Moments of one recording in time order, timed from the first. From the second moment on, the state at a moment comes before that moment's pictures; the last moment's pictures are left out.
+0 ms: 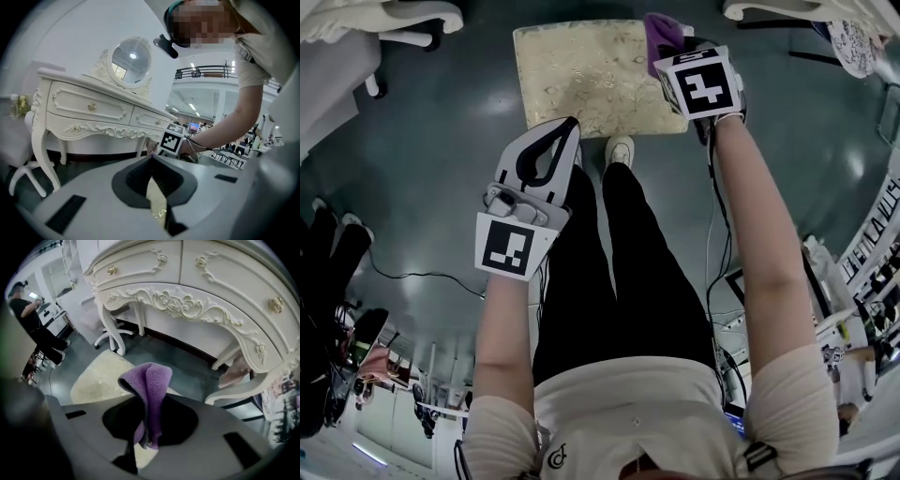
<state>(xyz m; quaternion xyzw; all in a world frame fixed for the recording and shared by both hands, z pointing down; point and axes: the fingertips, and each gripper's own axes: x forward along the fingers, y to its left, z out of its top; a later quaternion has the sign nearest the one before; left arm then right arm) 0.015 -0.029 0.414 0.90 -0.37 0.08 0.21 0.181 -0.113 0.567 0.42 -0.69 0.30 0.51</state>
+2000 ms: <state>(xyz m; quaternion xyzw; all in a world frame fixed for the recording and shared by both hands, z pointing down) -0.016 0.002 0.427 0.89 -0.38 0.08 0.22 0.064 -0.041 0.615 0.35 -0.71 0.37 0.48</state>
